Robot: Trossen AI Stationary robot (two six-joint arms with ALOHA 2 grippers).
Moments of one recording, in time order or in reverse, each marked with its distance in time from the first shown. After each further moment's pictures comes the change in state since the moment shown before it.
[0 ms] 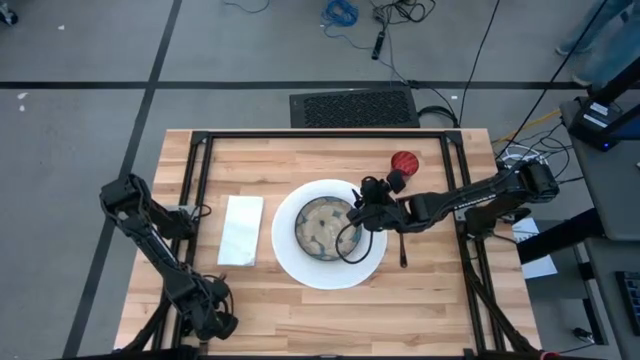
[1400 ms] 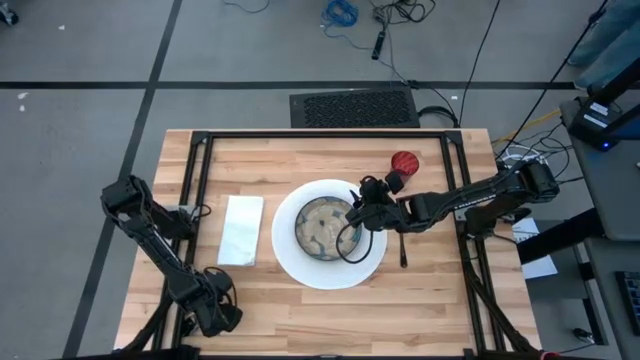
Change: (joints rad) left arm 0.046 0.017 0.037 -0.112 -0.088 0.046; right arm 0.001 -0.001 0.000 0.035 -0.026 -0.003
